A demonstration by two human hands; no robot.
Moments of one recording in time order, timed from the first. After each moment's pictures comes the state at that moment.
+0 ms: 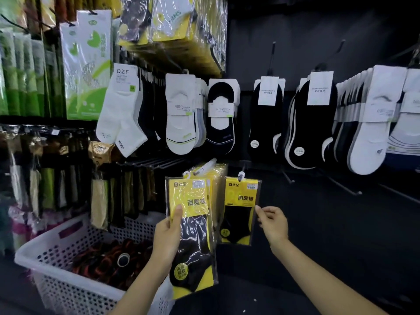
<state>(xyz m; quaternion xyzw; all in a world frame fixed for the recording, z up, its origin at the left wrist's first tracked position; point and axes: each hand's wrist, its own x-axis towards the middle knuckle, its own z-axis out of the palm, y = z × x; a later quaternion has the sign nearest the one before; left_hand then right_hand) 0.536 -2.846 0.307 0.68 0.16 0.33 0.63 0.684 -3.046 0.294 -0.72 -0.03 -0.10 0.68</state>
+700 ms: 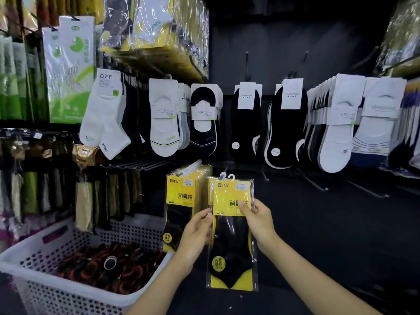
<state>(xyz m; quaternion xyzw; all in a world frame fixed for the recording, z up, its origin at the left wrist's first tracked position) 0.561 -2.920 0.301 0.69 0.01 0.19 0.70 0.635 -3.065 0.330 -0.67 -0.15 -0.06 0.72</state>
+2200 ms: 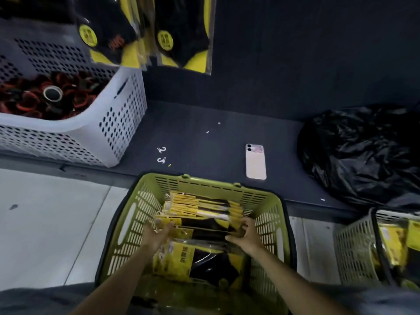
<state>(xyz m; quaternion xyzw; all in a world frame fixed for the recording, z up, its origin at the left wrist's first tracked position) 0.427 -2.935 -0.112 0.70 0.43 -0.14 0.55 0.493 -3.213 -0.134 -0.82 0.11 0.33 0.45</state>
